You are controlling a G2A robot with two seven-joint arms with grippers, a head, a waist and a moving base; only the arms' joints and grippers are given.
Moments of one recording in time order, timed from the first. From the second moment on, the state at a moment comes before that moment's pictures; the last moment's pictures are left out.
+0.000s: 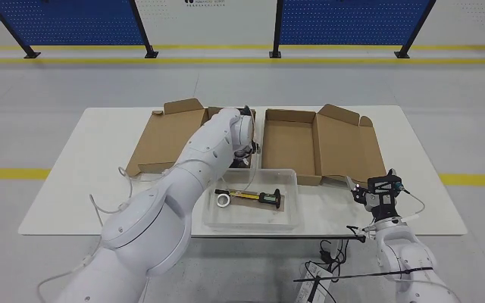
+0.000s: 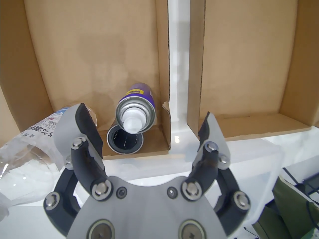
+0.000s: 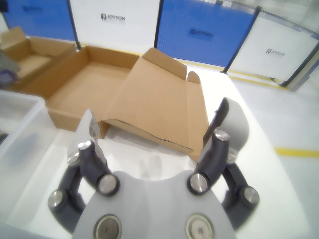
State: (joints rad) left arm 0.26 -1.72 -0.53 -0.35 0.56 0.27 -0.95; right arm -1.73 -1.15 1.60 -1.80 -1.33 0.00 0.00
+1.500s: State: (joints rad) left arm 0.73 -1.37 -1.08 -1.58 1.29 0.50 -1.18; right arm -1.73 -1.15 1.60 -1.80 -1.33 0.00 0.00
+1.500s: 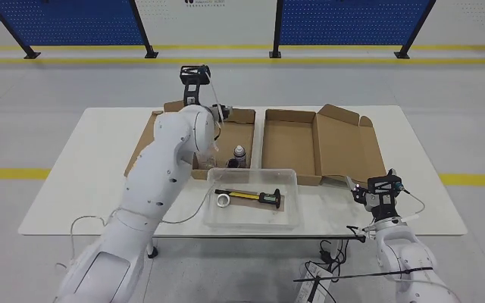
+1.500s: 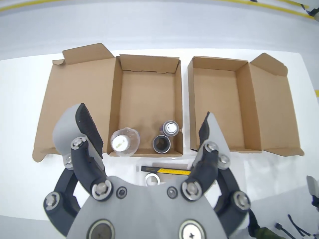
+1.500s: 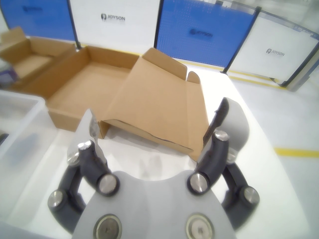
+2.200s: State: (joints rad) left arm 0.98 -1.33 -1.38 -1.81 1.68 0.51 -1.31; right arm -1.73 -1.15 1.60 -1.80 -1.33 0.00 0.00
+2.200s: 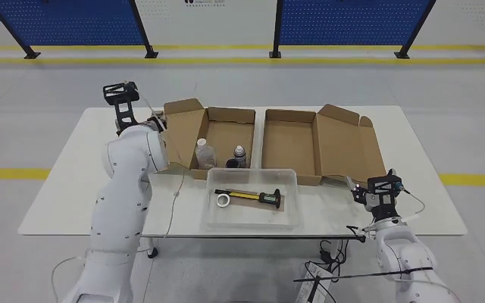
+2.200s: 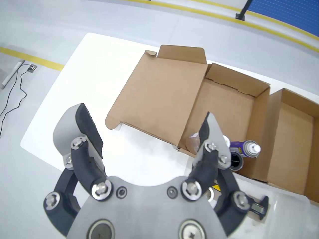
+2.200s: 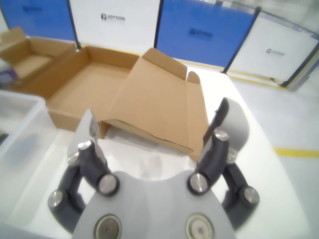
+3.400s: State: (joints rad) left arm 1.02 -1.34 -1.48 -1.81 1.75 0.47 -1.35; right arm -1.67 -1.16 1.54 -2.06 -1.07 -0.13 0.36
